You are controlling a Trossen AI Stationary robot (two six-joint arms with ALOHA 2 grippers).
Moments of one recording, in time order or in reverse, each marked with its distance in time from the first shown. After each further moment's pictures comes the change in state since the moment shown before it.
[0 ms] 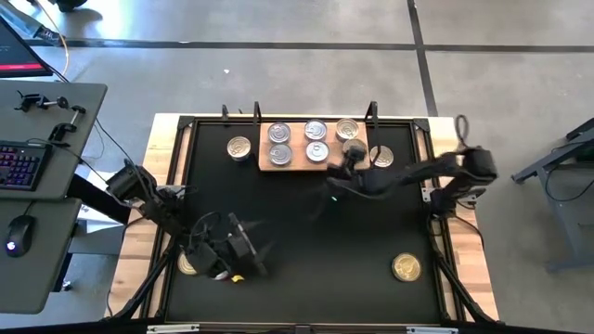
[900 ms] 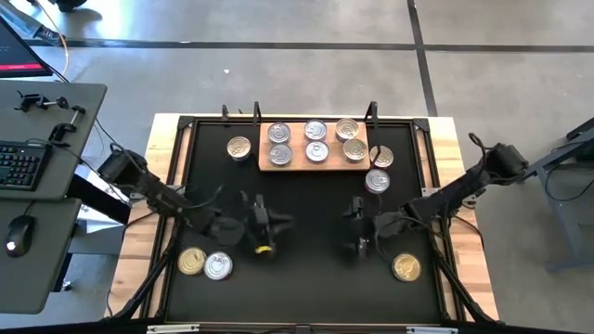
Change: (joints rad) left arm 0.271 -0.172 0.003 -0.545 0.576 -0.620; right arm 0.376 -0.300 -0.621 1.018 -0.552 -0.064
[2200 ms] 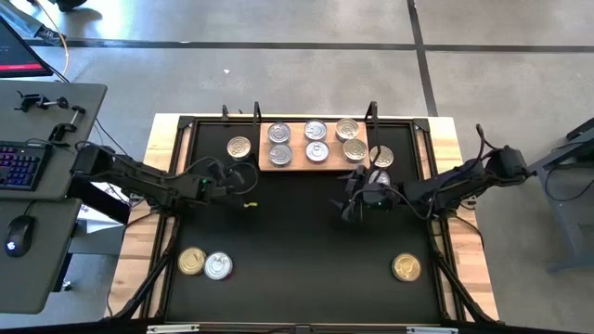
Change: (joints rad) left arm 0.407 -0.335 -0.314 -0.930 0.024 -0.011; right arm -0.329 0.004 0.000 -0.033 0.088 0.042
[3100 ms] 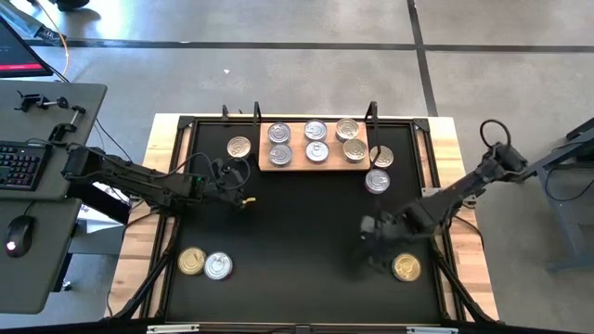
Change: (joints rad) left arm 0.001 -0.121 -0.029 0.084 0.072 0.041; right arm 0.432 0.000 0.506 -1.171 -0.490 0.927
